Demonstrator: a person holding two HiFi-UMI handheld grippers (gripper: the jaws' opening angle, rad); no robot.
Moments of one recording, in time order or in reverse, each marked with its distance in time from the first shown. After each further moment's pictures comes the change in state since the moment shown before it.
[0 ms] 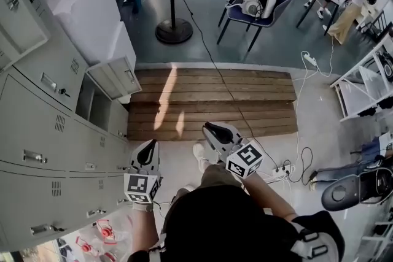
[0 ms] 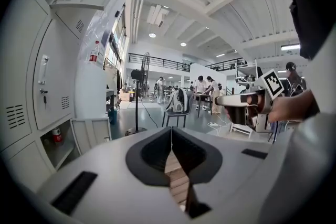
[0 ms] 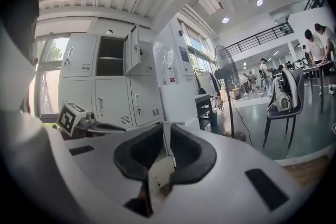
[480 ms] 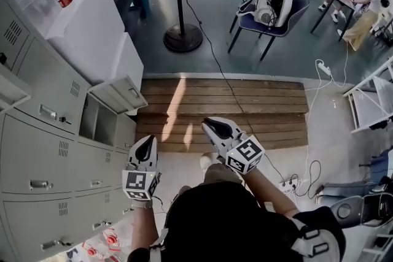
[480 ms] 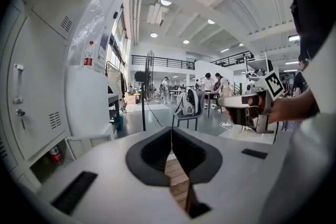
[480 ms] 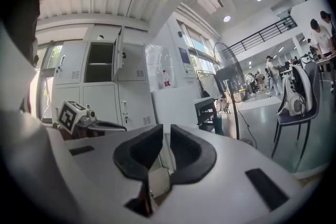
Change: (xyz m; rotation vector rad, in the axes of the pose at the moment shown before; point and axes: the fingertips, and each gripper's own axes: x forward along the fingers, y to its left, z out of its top) left arm 0.120 0.059 0.062 0.061 -0.011 0.077; right arm 0.089 -0.113 0.044 0.016 -0.038 0.073
